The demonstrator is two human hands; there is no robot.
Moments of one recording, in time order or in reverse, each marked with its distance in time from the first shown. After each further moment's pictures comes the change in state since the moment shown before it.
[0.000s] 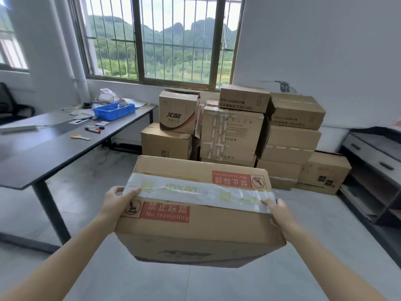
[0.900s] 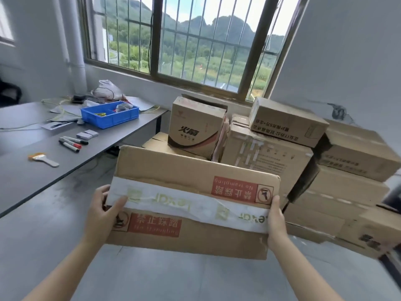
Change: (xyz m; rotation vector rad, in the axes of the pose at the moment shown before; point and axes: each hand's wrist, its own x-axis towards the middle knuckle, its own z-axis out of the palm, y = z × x) left_hand 0.454 0.033 0.045 -0.083 0.139 0.293; right_hand 0.396 -0.189 0.261 0.213 0.105 0.033
